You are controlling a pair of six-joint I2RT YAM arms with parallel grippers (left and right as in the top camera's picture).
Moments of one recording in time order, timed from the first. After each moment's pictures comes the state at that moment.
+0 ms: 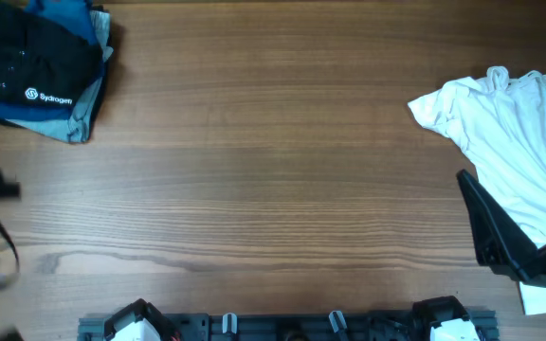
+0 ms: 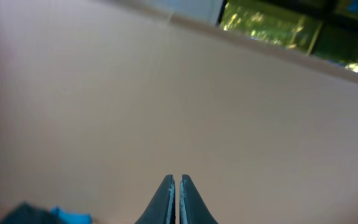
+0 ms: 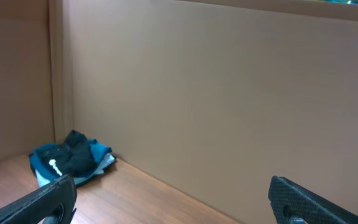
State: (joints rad) left arm 0.57 0.87 1.71 -0.61 0.54 -0.38; right arm 0.18 0.84 1.84 -0.92 -0.34 -0.14
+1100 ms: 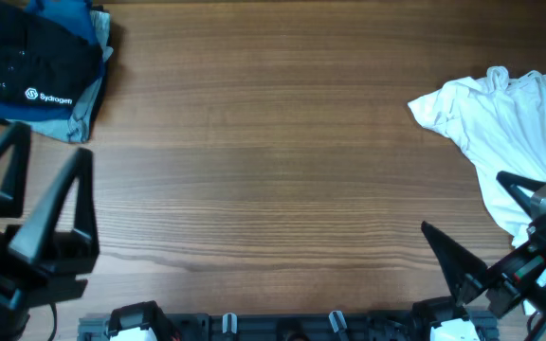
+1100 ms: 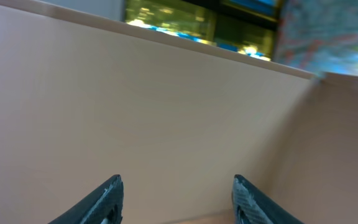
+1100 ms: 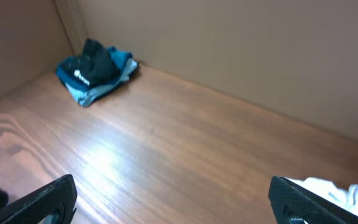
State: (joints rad) left arm 0.20 0.76 1.71 -0.65 0.60 -0.32; right arm 0.18 0.84 1.84 -1.39 -0.34 -0.15
